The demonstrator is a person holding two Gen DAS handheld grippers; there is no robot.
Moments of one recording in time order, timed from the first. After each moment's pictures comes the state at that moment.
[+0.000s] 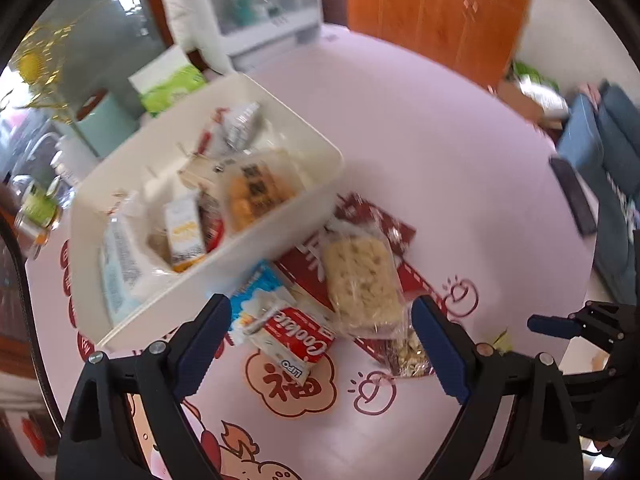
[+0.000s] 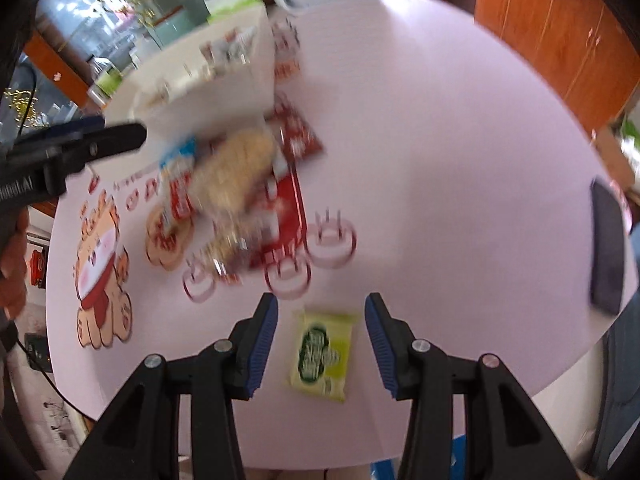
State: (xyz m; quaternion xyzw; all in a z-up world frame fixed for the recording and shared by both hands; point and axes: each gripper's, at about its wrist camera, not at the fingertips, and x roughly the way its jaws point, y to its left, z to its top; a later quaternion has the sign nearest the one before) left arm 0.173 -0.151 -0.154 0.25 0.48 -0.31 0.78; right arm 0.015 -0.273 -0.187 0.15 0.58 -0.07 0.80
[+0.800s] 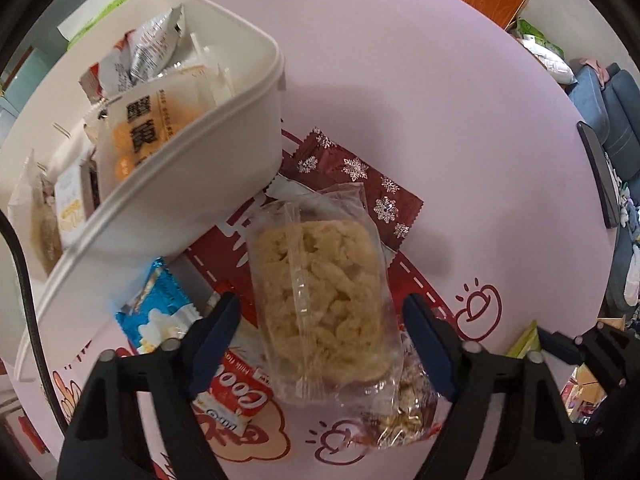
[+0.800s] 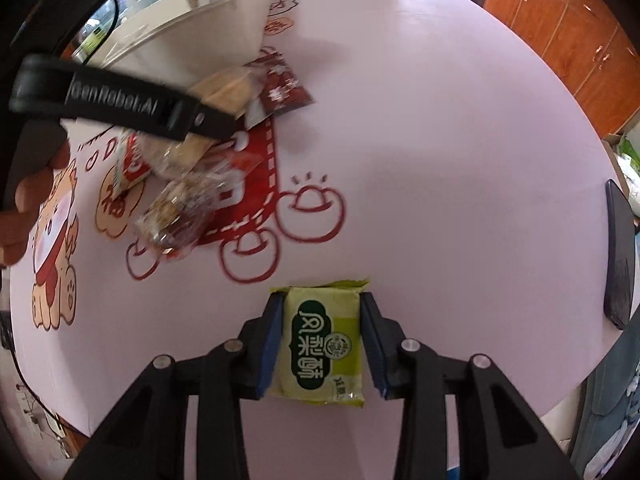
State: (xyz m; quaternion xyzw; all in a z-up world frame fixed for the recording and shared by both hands) left arm 0.214 -0.211 -0.255 0.25 0.59 -0.31 0.71; right arm 0.024 -0.267 -0.235 0.10 0.60 -0.08 0.79
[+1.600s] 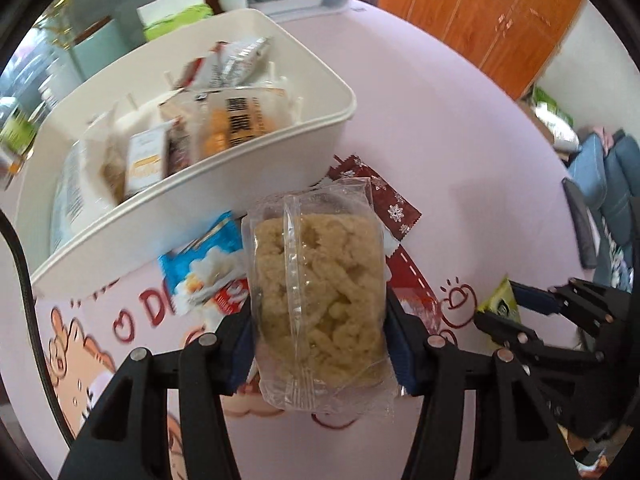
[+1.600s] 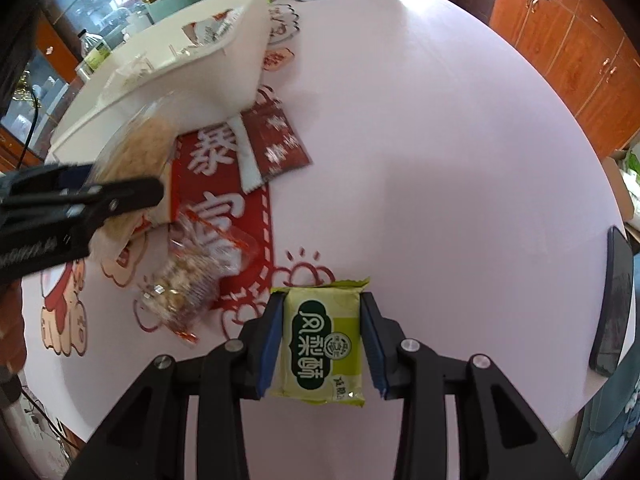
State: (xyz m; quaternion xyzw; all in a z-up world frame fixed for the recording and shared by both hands) left arm 0.176 -0.140 -0.210 0.14 0.54 -0.28 0.78; right arm 0.065 -0.289 -0.211 0.10 0.58 -0.06 0.81
